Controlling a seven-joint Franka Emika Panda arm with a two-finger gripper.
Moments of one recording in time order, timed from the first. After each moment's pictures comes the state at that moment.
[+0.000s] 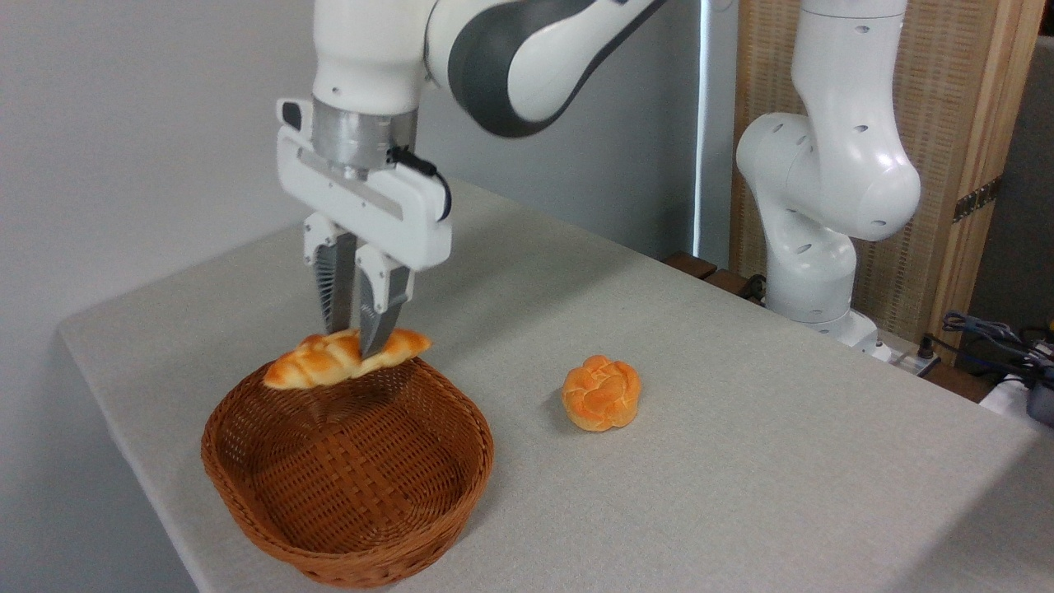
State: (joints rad) arm -0.24 -0.07 0.04 -2.02 -0.13 2.24 0.42
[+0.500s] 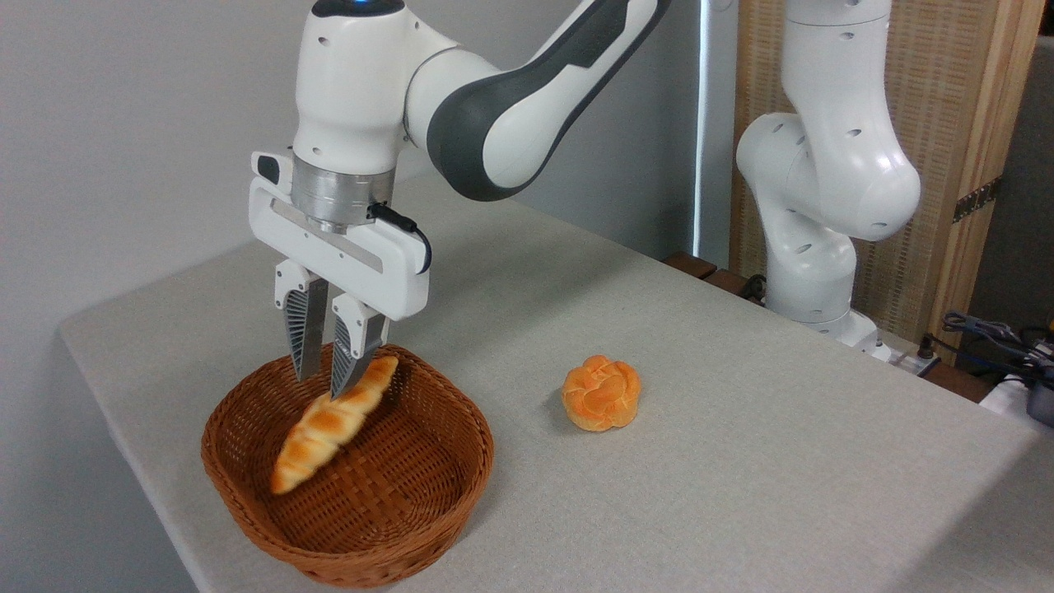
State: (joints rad) arm -0.24 0.03 0.03 -2.01 -0.16 2.36 0.37
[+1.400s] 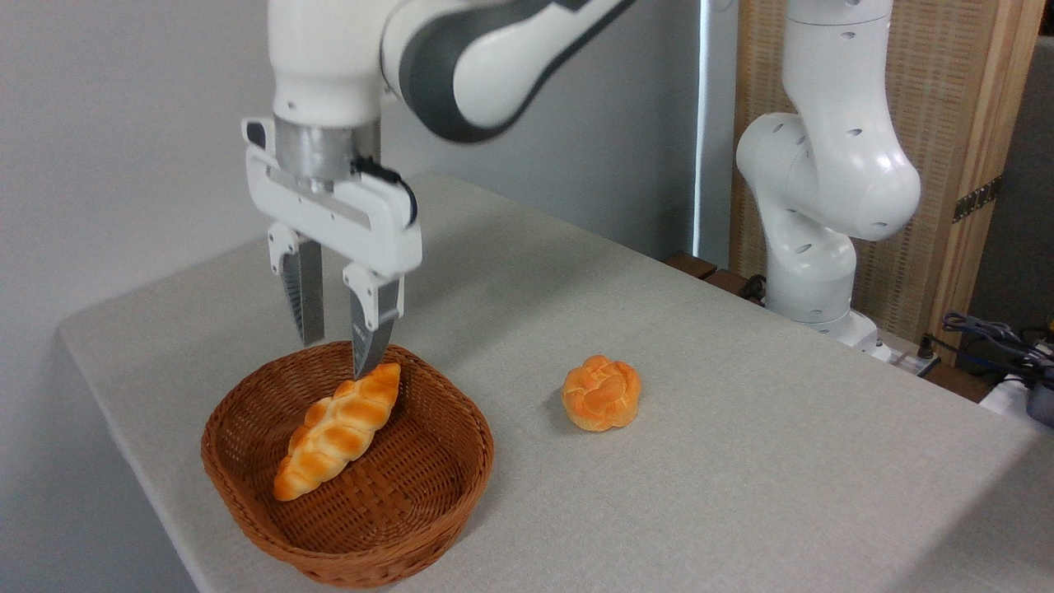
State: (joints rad) arm -0.24 0.01 0.02 -1.87 -0.07 2.08 0.39
